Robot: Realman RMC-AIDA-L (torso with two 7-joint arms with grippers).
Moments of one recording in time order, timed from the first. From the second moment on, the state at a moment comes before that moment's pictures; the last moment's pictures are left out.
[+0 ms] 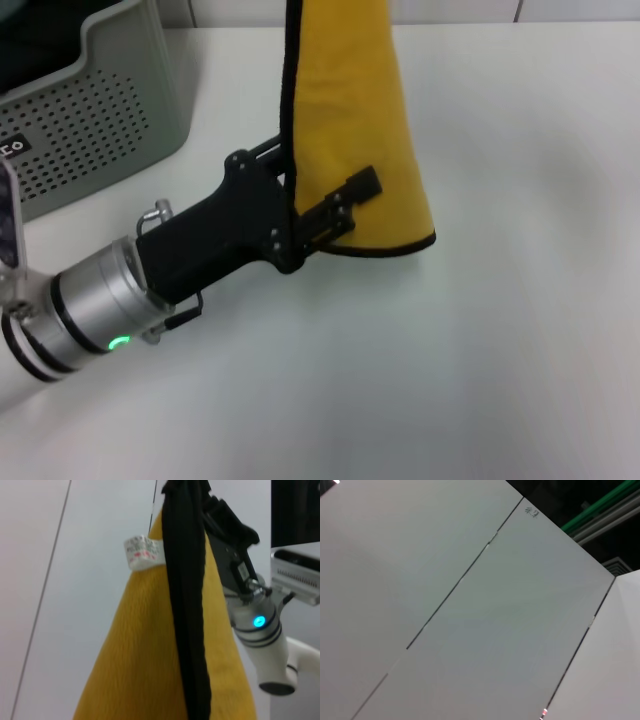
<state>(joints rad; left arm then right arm) -0.53 -2.11 1.19 0.07 1.05 1.77 -0.69 0.60 2.02 -1.31 -1.14 -0.93 -1.35 0.90</state>
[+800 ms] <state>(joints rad) -0.49 -2.11 1.19 0.07 1.07 1.77 -0.66 0.59 2.01 -1.24 -1.15 -0.94 -1.33 0.90</state>
